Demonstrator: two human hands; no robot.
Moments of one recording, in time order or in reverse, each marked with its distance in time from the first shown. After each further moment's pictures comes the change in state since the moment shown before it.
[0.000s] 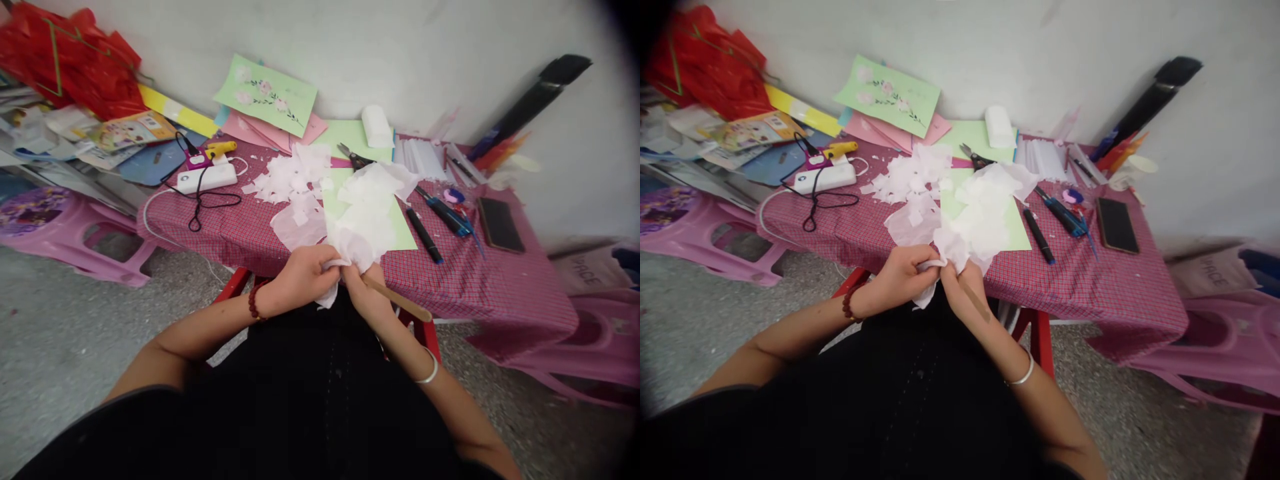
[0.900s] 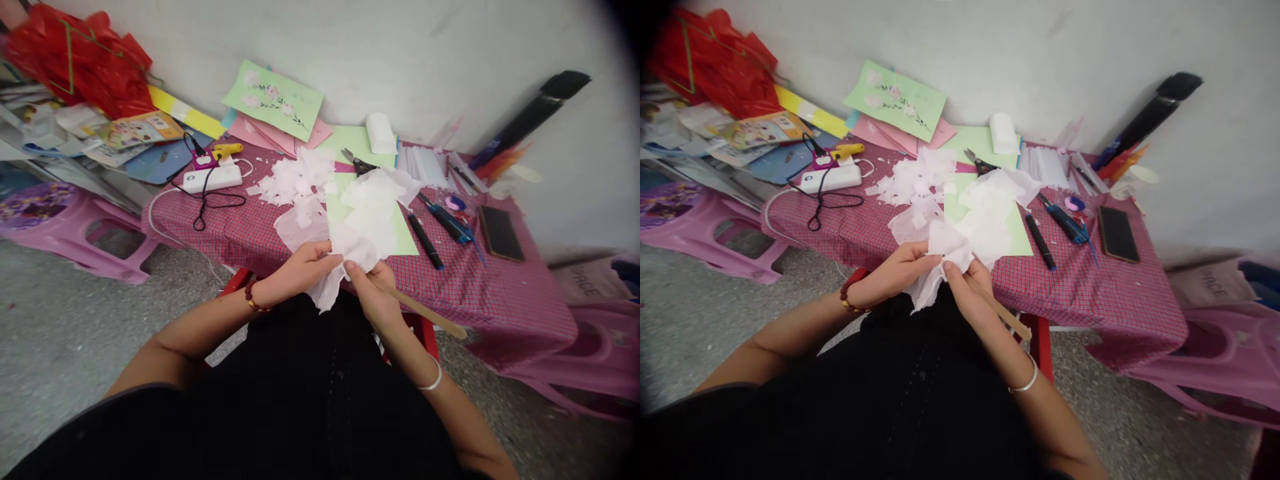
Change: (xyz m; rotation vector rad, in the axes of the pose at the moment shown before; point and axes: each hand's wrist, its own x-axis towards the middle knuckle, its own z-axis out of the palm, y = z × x) left_hand 0.007 -0.001 -0.008 -0.663 -0.145 -0.325; right_hand -0.003 0.000 0.002 0.352 0.024 0.092
